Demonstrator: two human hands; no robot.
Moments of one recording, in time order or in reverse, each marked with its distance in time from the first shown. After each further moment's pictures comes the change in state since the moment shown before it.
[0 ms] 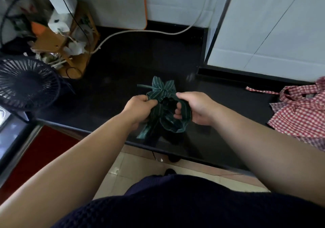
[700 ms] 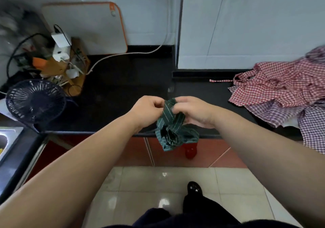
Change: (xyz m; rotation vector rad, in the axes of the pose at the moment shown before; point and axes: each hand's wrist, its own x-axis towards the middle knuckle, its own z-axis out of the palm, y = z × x) left_hand -0.156 0.018 -0.001 0.213 -0.291 0.514; right_hand -0.160 0.049 0.028 -0.336 -0.101 -0.292
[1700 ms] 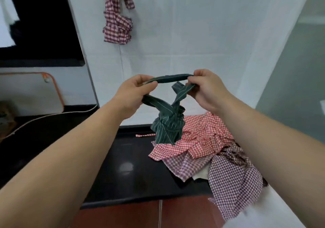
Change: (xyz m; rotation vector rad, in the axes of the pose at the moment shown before) left_hand 0.111 0.271 0.180 -0.468 0.075 0.369; right_hand -0.203 -0.081 -0.305 0.331 0.685 -0.568
